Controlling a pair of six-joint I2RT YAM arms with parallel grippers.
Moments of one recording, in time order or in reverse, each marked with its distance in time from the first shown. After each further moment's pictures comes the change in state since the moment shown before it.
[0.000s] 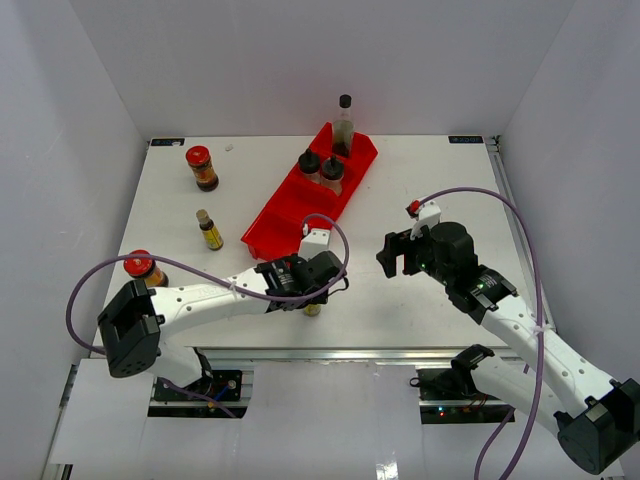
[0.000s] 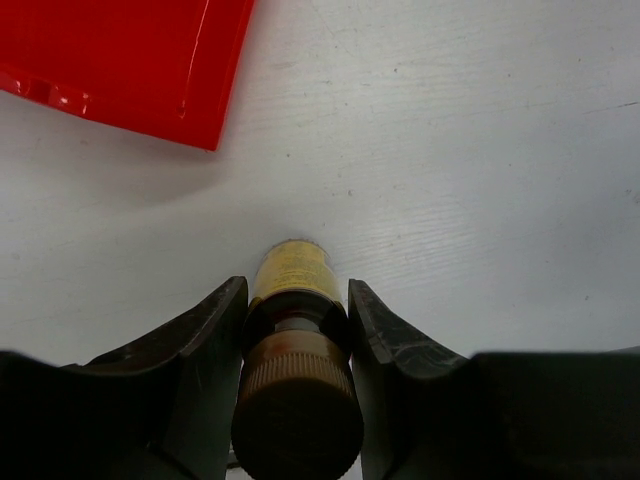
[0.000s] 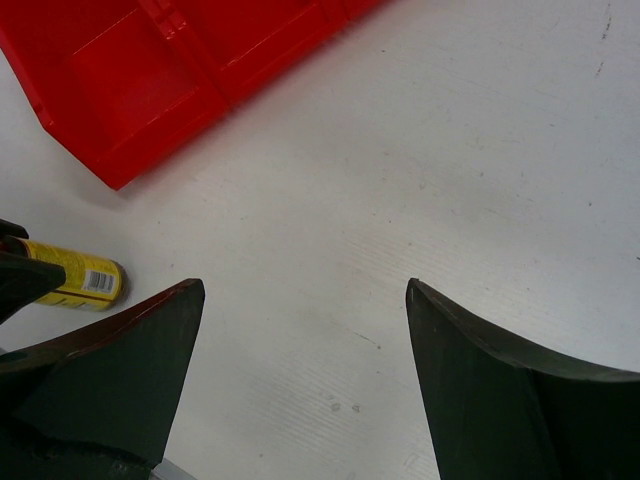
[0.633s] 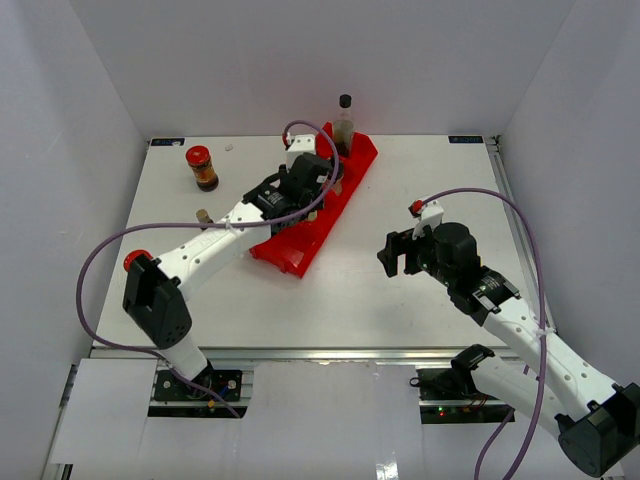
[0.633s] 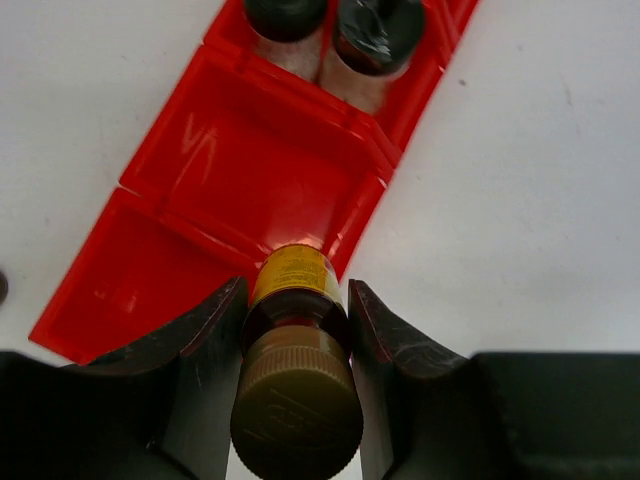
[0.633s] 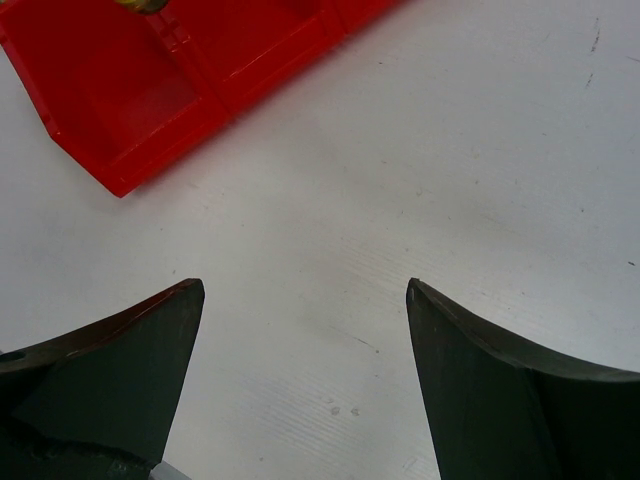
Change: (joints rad) left arm 0.330 0.199 0.515 0.039 -0.046 0.275; right arm 0.000 -0.020 0.000 0.003 0.006 0.000
